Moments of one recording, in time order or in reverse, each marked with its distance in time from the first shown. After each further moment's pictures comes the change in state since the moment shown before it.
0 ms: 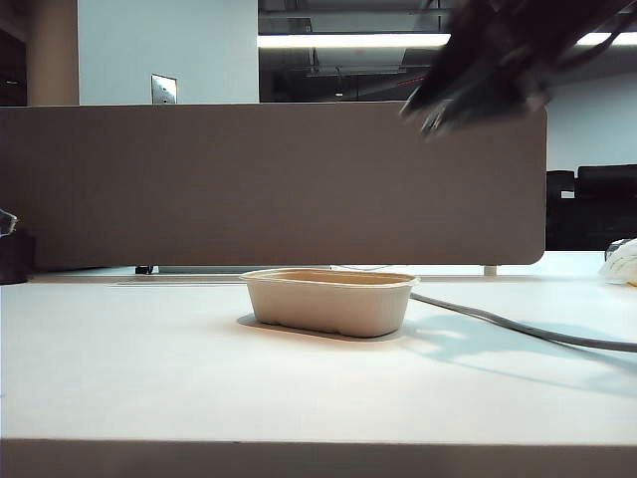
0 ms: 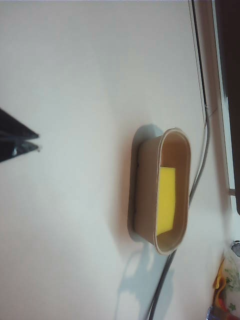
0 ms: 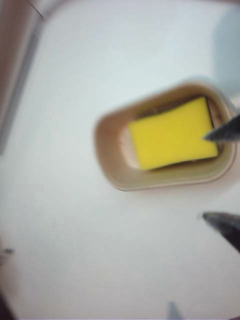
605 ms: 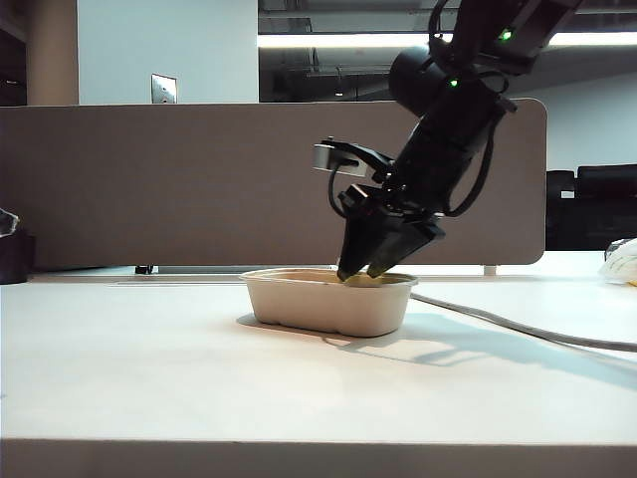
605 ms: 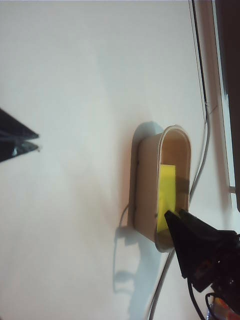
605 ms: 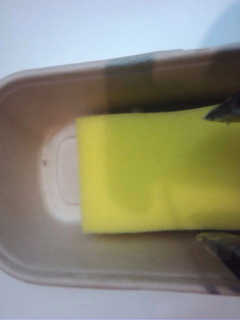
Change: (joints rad) left arm -0.005 0.000 0.000 0.000 0.000 0.000; right arm 0.182 0.463 0.238 -0.084 0.314 -0.254
